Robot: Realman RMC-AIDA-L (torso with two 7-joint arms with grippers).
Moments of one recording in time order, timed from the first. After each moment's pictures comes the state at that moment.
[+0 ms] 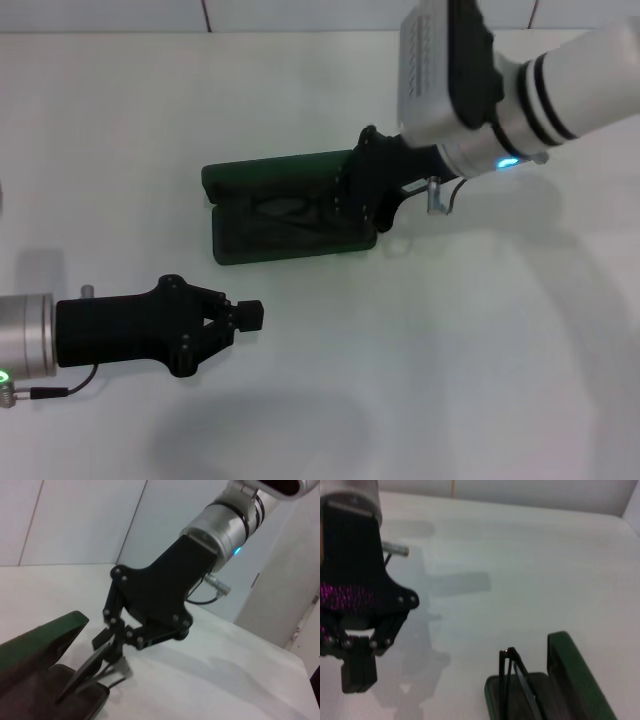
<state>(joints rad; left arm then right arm) -0.38 -2.02 0.86 0.50 1.87 1.66 -1.29 0.94 2.03 -1.65 -0.72 -1.84 -1.01 1.62</state>
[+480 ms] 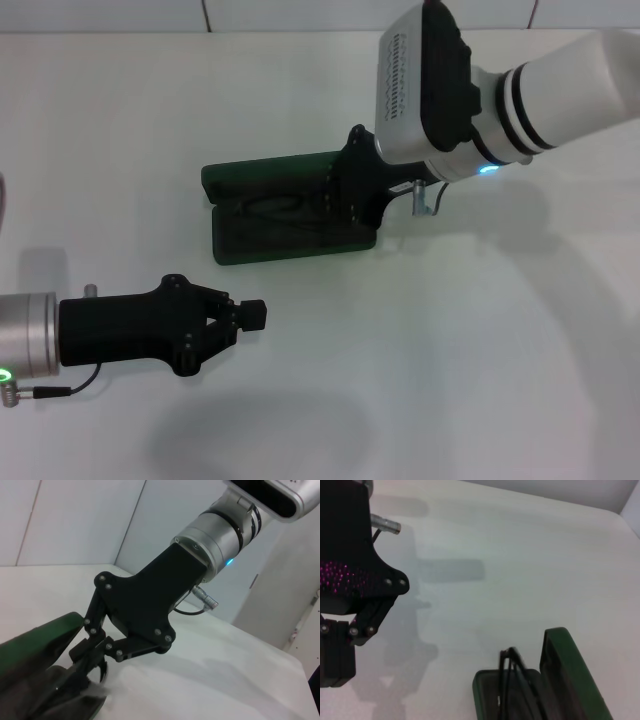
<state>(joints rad) -0.38 -2.02 0.86 0.50 1.87 1.66 -1.29 0.94 2.03 -1.78 -0.73 -1.80 -0.88 1.62</state>
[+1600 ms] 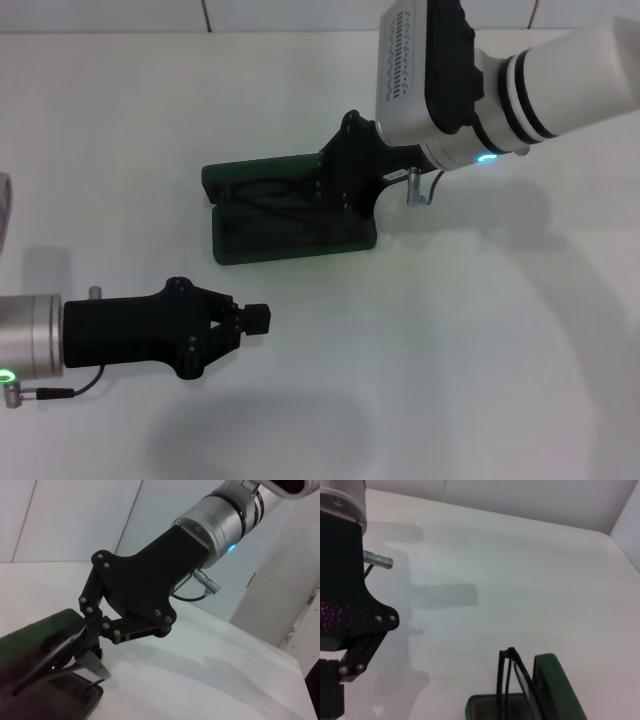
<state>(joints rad) -0.39 -2.02 0.87 0.49 1.88 1.66 -1.29 0.93 2.03 -1.74 -0.77 -1.80 -0.91 1.62</state>
